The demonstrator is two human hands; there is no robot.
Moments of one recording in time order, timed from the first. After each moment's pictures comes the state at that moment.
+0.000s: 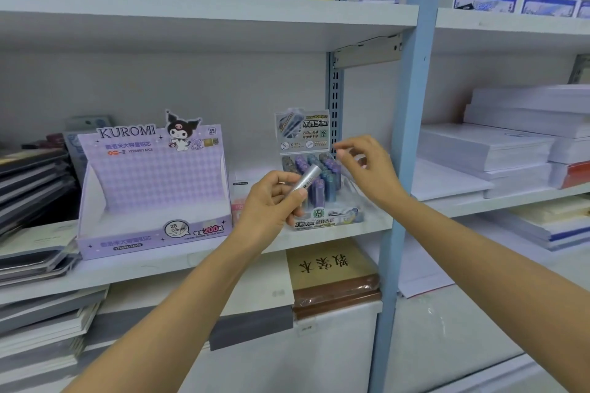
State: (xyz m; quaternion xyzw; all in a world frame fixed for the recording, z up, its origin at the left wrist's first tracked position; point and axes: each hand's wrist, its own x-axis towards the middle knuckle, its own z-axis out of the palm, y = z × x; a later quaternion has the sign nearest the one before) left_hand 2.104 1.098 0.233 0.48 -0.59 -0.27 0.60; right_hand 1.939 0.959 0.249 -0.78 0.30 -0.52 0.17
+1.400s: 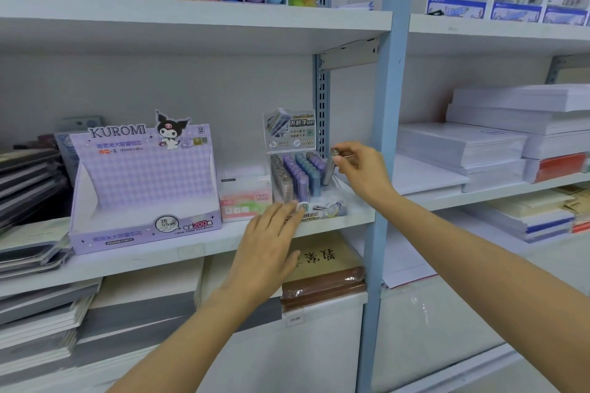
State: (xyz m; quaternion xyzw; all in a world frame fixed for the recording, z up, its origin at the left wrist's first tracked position) left_hand 2.094 1.114 0.166 0.61 -0.74 0.22 0.20; right_hand 1.927 0.968 0.246 -0.75 0.36 -0.52 0.20
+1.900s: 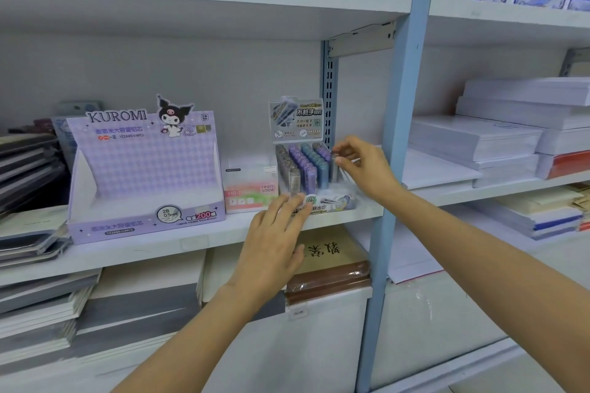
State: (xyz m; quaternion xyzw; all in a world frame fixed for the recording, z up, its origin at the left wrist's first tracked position) left_hand 2.097 1.106 0.155 0.60 -0.74 0.21 0.22; right_hand 1.929 0.951 0.232 -0.81 0.34 -0.46 0.13
